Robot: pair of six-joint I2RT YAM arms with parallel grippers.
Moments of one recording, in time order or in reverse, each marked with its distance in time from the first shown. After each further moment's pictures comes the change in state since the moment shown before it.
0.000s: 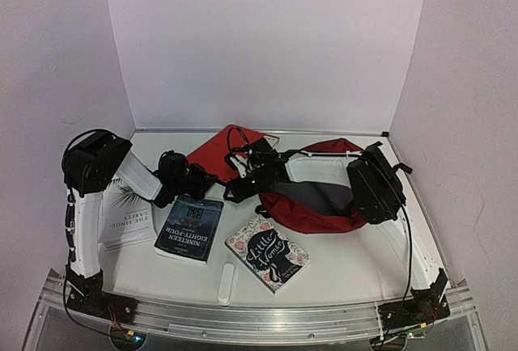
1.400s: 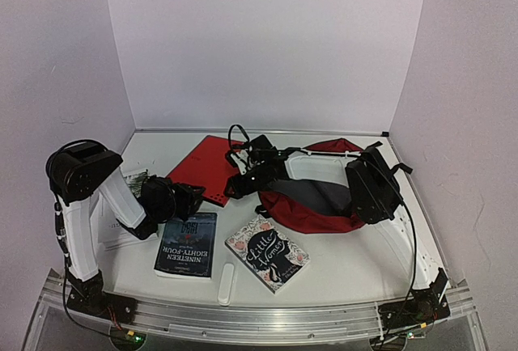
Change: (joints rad) left arm -0.064 -0.161 -0.430 0.363 -0.139 -0.047; right arm -0.017 0.029 0.062 -0.033 -0.024 0.026
